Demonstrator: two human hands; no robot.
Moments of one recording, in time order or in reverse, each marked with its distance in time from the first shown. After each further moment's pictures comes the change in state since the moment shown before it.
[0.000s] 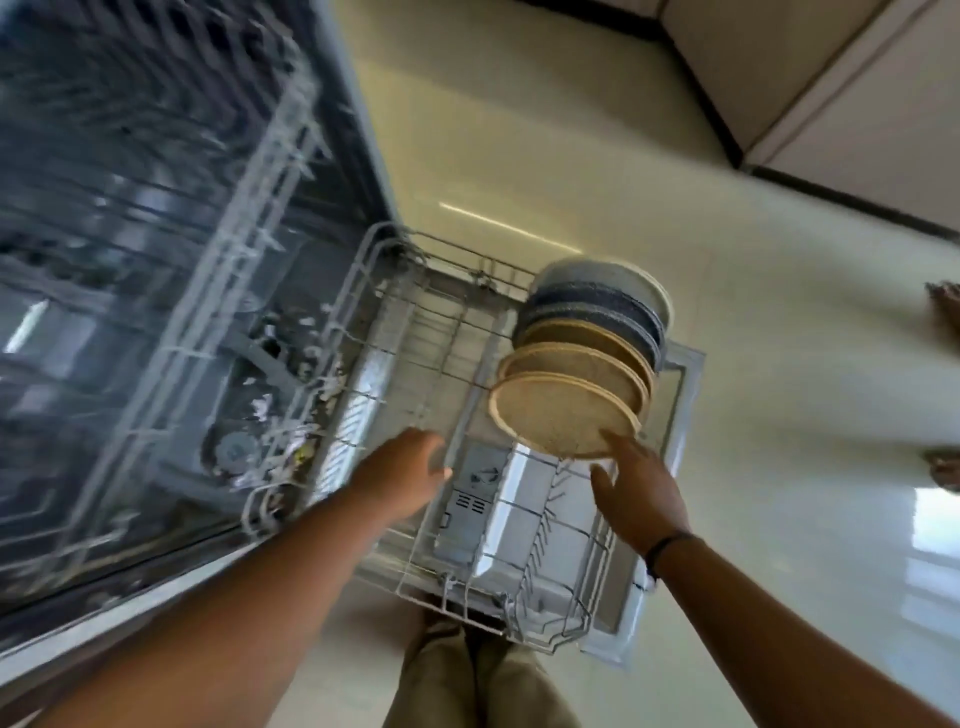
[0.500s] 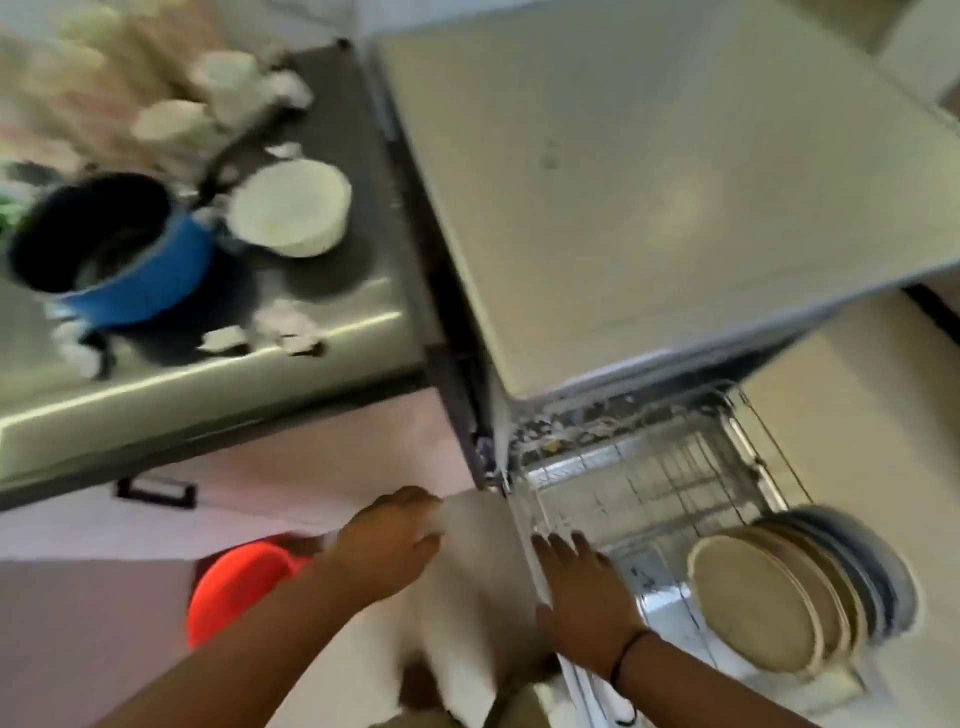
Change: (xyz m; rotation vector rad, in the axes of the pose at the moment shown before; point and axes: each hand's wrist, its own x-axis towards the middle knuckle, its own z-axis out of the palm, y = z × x) left_hand -0.418 -0.115 0.035 -0.356 0.562 -0.441; right_hand -0.236 -0.221 0.028 -0.833 -0.433 -1.157
